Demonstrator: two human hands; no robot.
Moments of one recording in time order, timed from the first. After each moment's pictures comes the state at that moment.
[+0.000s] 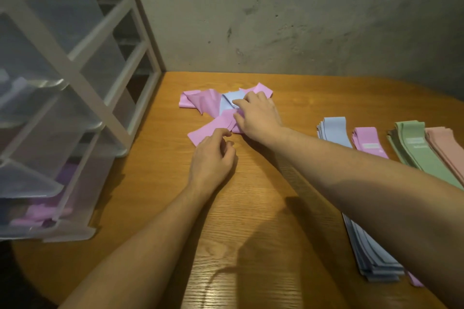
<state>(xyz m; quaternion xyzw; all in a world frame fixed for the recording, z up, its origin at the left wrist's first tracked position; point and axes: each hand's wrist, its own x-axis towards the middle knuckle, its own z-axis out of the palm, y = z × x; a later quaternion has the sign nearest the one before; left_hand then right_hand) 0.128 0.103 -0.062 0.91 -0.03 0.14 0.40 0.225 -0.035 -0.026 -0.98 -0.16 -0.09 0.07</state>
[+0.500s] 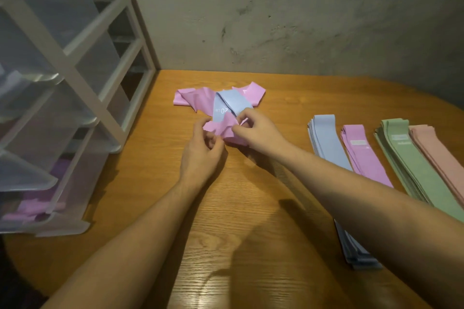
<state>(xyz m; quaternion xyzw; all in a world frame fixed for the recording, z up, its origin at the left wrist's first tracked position) 0.120 0.108 -0.057 0.86 0.03 0.12 0.50 0.168 -0.051 -0.021 -0.87 -0.06 0.05 0.49</state>
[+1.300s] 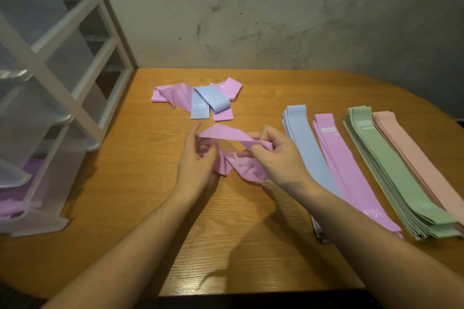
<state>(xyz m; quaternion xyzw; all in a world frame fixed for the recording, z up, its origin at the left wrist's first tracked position) 0.069 0.066 -0.040 0.76 0.05 0.08 0.65 0.047 -0.108 0.011 -0.76 -0.03 -0.01 0.65</state>
